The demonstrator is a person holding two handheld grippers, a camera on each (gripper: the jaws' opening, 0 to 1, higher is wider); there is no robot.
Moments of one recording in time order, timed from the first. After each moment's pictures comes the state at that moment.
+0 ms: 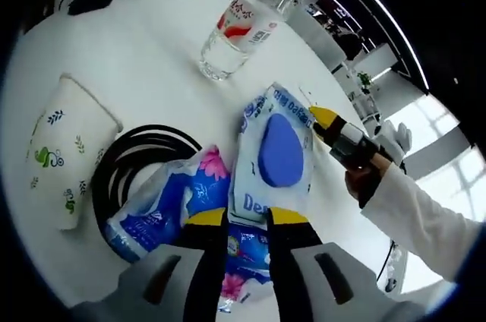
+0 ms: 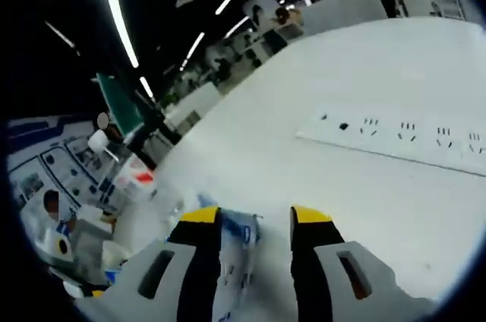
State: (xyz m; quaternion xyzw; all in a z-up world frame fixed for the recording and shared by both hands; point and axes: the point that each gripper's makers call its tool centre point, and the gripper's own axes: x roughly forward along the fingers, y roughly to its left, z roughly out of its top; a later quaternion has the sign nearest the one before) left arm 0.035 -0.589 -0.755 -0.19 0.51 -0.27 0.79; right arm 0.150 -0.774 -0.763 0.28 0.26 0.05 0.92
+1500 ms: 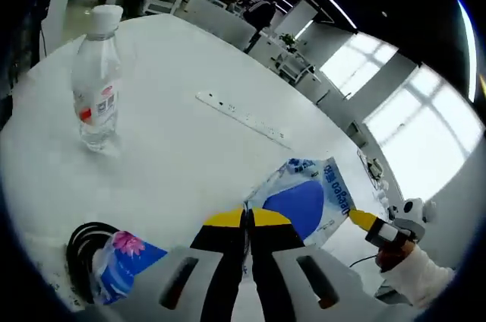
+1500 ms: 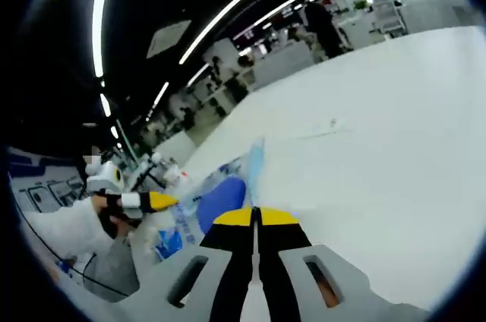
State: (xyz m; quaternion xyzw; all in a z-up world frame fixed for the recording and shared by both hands) left arm 0.020 -0.679 -0.666 -0.08 0.44 -0.50 0.74; right arm -0.140 -0.789 -0.664 0.33 0.16 -0.13 0.92
